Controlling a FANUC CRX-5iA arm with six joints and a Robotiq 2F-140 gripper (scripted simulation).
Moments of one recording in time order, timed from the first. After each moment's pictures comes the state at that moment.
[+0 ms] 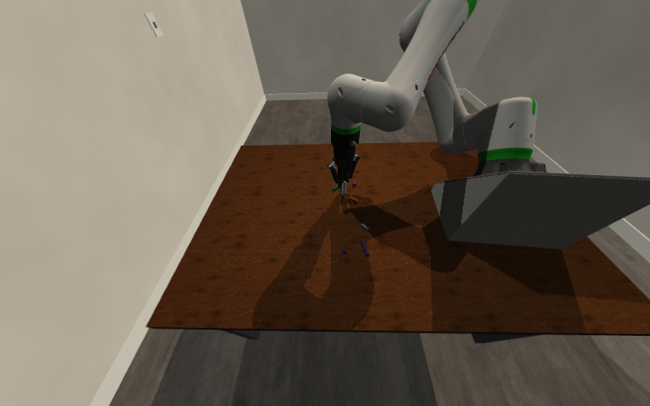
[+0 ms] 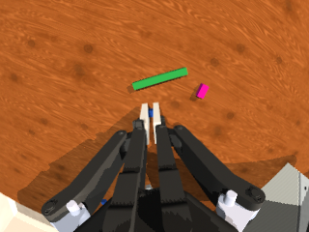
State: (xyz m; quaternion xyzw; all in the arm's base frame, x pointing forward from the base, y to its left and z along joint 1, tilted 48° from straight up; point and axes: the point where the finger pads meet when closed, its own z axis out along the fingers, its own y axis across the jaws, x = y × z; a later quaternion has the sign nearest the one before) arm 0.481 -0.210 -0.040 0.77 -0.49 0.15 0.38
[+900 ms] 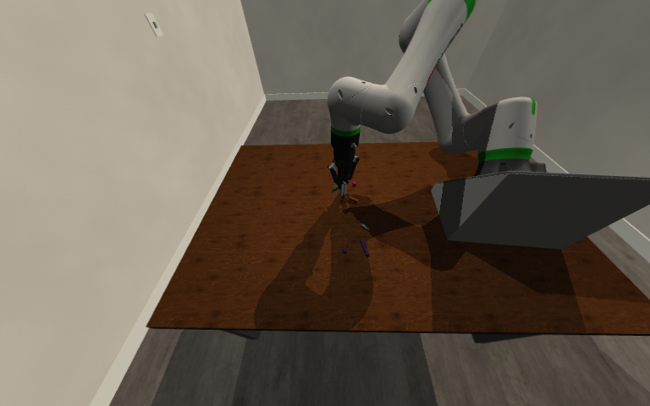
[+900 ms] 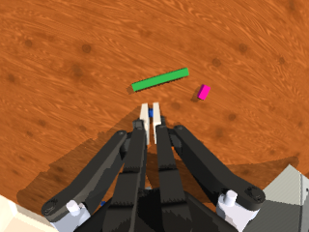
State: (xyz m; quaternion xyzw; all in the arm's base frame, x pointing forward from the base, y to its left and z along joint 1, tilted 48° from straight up) arm 0.480 -0.215 -0.045 0.77 -0.49 0.15 0.38
